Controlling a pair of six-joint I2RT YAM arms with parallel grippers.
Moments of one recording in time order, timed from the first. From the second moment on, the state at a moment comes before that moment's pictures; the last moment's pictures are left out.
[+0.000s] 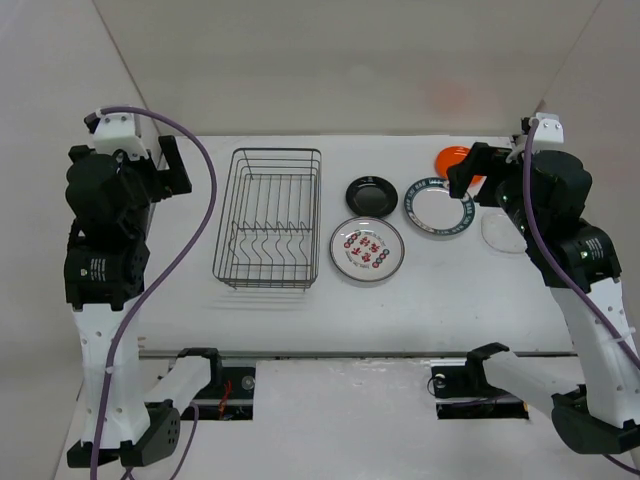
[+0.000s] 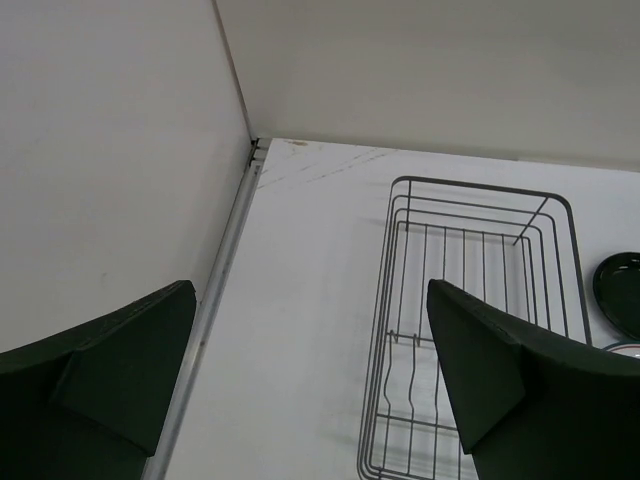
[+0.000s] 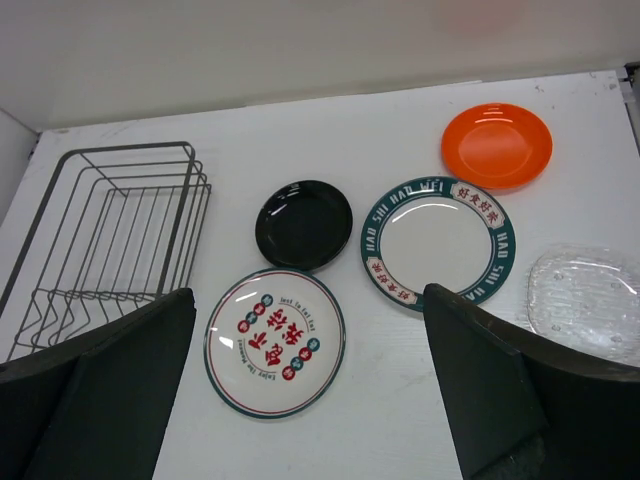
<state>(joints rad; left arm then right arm) -0.01 0.97 1.59 -0.77 -0.16 0.00 0.32 0.99 1.49 -0.73 0.19 0.28</state>
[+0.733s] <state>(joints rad) 0.01 1.02 1.40 -0.73 -0.11 0.00 0.14 1.89 1.63 -0.30 -0.34 0.14</state>
